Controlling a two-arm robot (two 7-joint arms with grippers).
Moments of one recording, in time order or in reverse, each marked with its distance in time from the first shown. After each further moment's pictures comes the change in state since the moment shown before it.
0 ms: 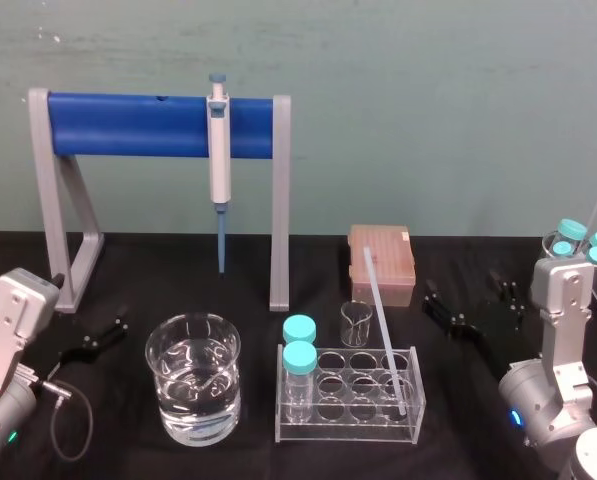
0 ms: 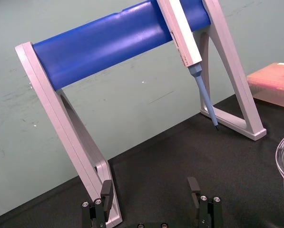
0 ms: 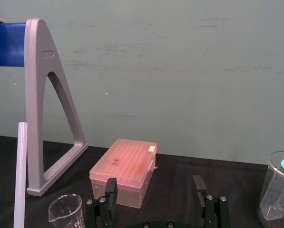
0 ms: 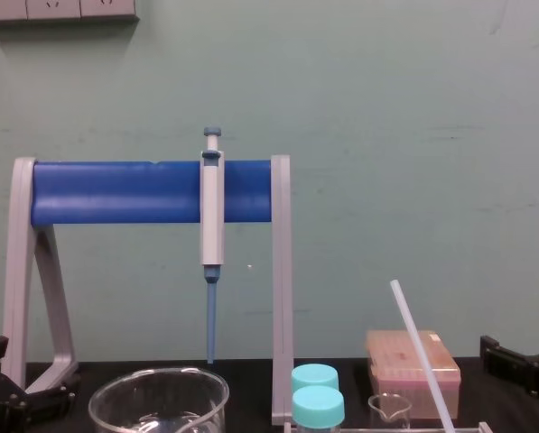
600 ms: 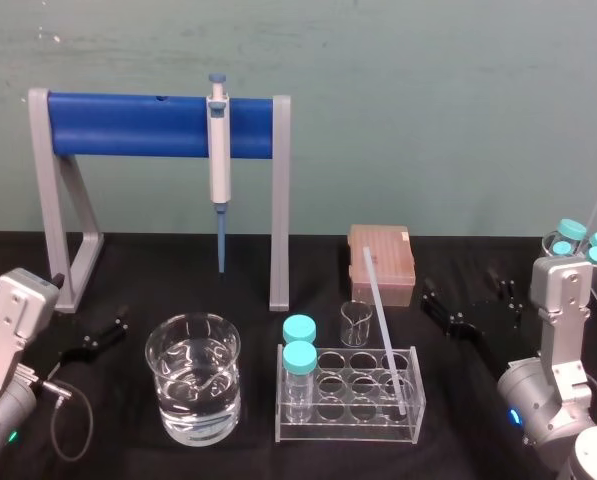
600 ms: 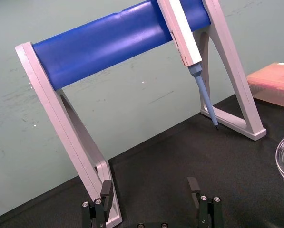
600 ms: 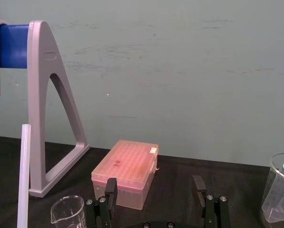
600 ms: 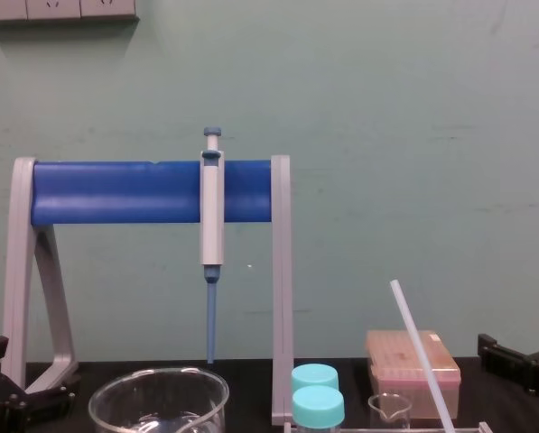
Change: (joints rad) left arm 0.000 0.000 0.000 0.000 0.000 0.000 0.000; right arm 0.001 0.001 -0.004 -0.002 0.001 -0.002 0.000
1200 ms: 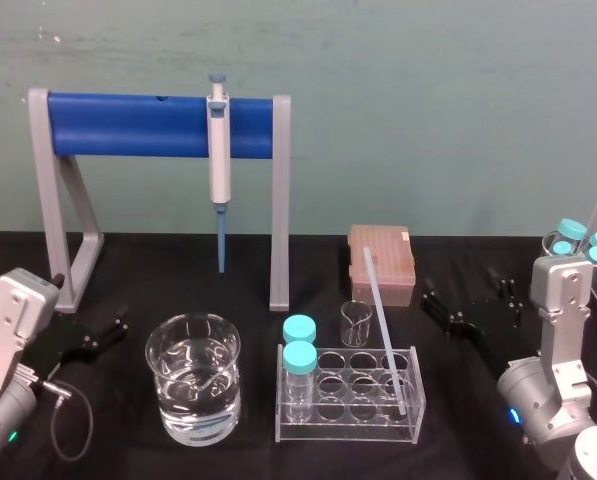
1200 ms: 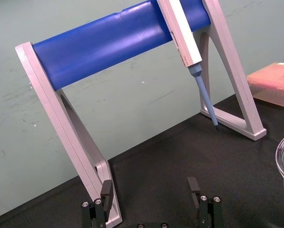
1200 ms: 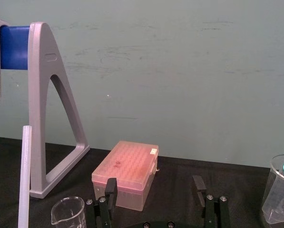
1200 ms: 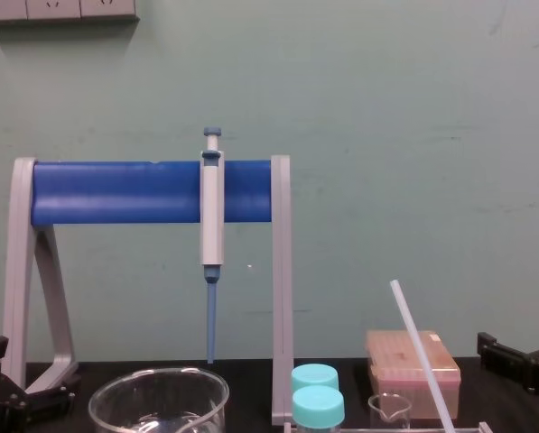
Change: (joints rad) left arm 0.000 0.000 0.000 0.000 0.000 0.000 0.000; right arm 0.000 0.001 -0.002 -0.002 0.001 -0.002 -0.002
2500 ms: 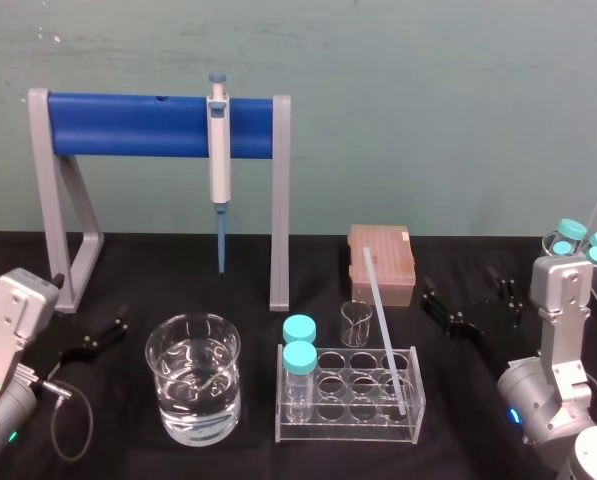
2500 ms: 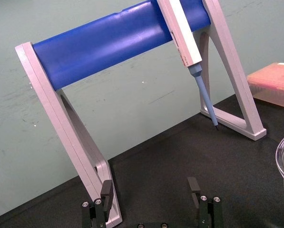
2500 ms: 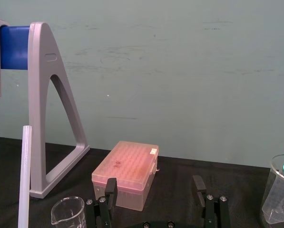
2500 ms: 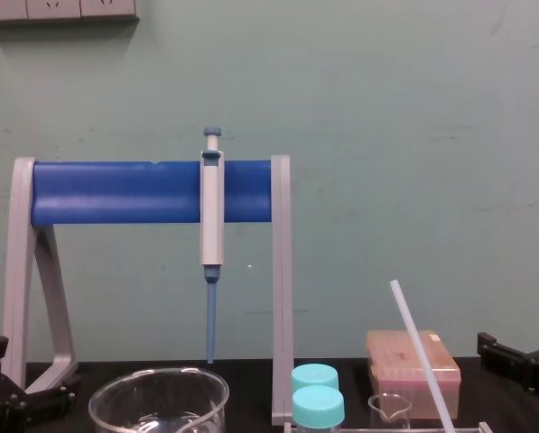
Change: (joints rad) left arm 0.000 0.000 0.000 0.000 0.000 0.000 0.000; right arm 0.000 0.000 0.000 0.000 0.000 0.000 0.000
